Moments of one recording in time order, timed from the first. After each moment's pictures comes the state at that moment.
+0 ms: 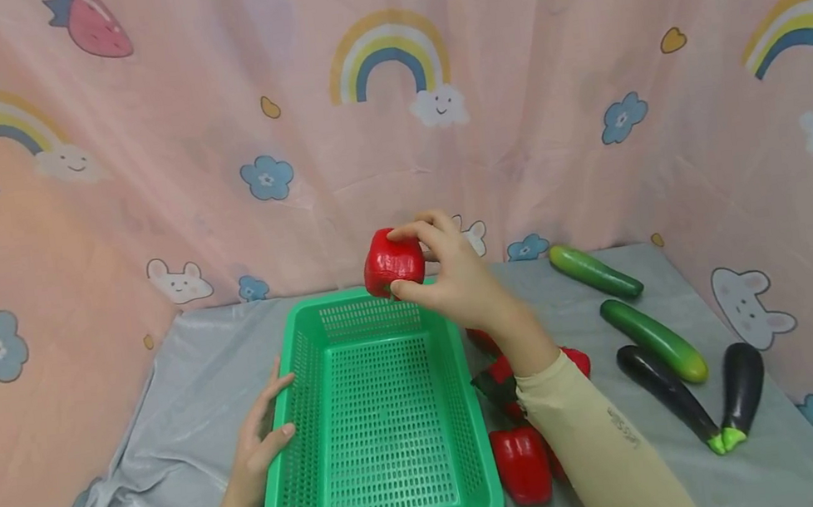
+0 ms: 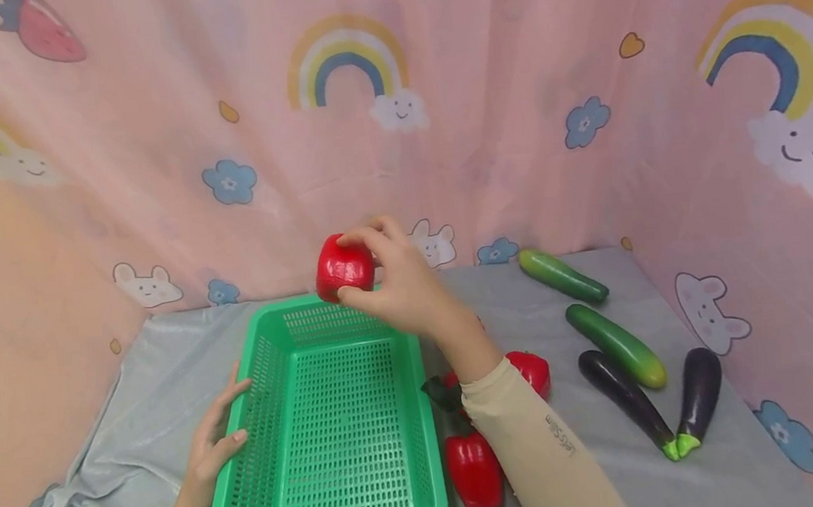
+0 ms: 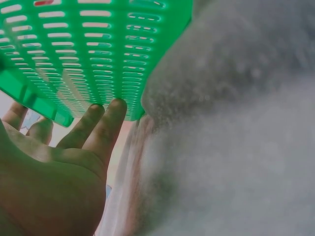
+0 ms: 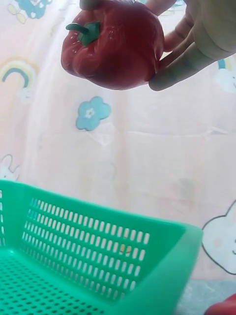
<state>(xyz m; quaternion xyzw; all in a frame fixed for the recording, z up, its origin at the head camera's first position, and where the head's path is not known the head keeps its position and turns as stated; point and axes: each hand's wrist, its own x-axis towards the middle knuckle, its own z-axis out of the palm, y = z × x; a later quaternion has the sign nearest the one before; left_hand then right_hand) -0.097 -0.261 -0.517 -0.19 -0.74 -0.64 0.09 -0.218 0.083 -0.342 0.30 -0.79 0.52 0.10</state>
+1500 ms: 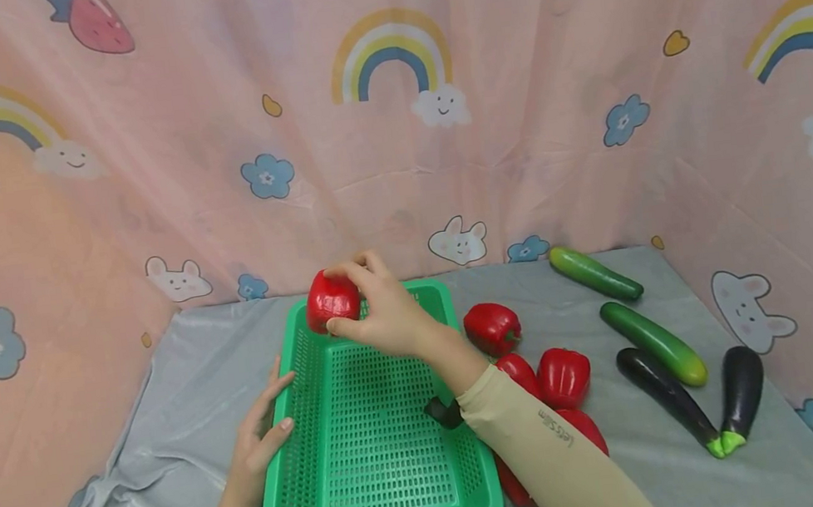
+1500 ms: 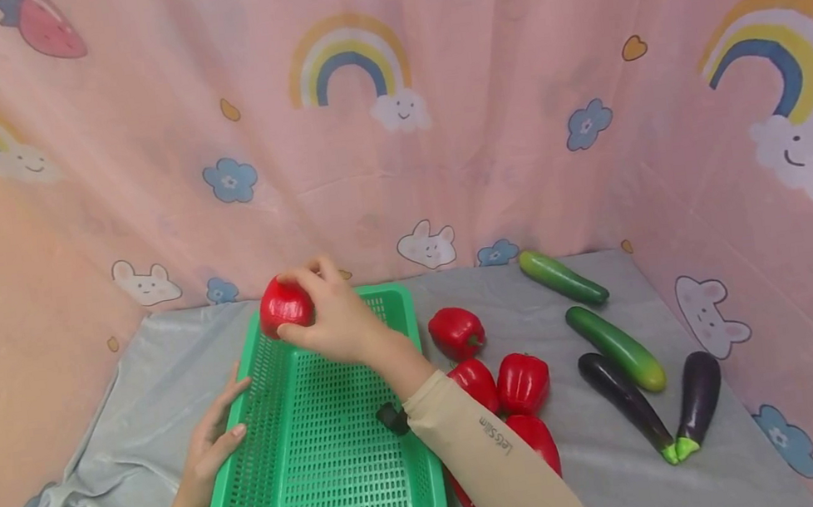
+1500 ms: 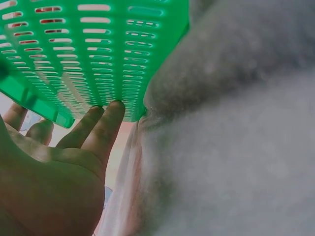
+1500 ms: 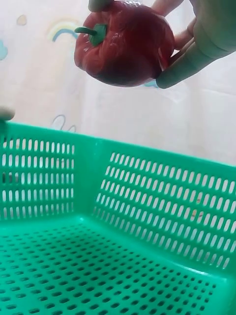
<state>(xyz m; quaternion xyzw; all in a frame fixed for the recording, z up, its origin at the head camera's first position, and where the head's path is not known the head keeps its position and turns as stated) -0.100 -0.261 -0.518 -0.20 -0.73 -0.65 0.07 -0.215 0.003 -0.373 0.32 -0.81 0.49 0.02</state>
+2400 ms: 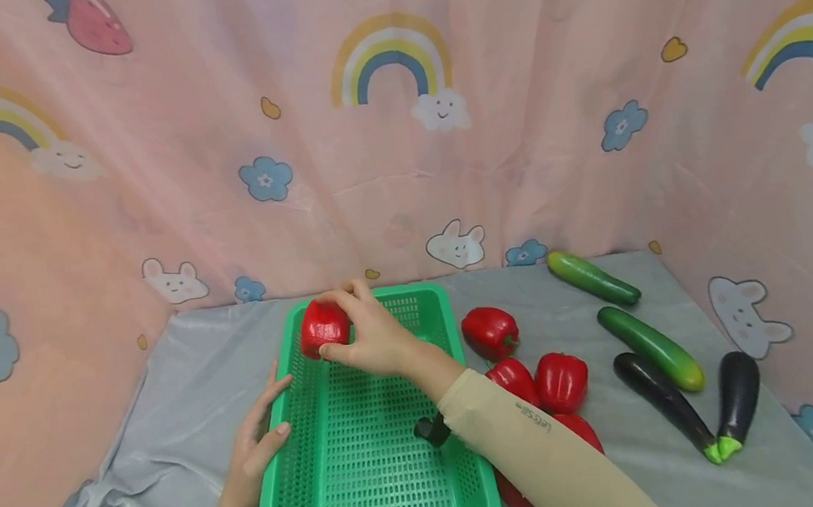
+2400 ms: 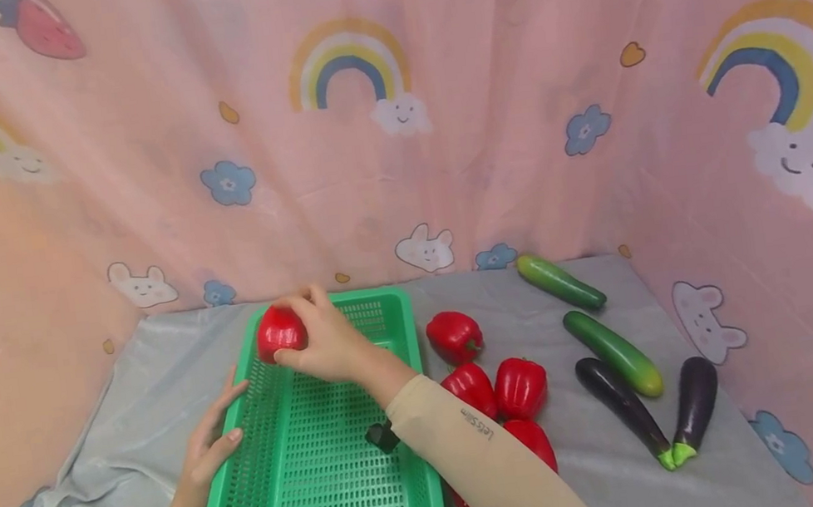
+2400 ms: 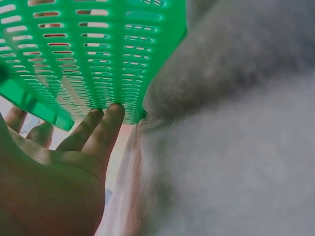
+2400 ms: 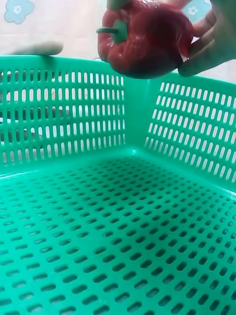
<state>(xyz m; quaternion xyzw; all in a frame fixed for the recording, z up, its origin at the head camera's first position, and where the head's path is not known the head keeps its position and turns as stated) -0.098 -0.256 -0.514 -0.20 -0.72 -0.66 0.09 -0.224 -0.016 -0.417 0.32 -0.83 0.46 -0.03</state>
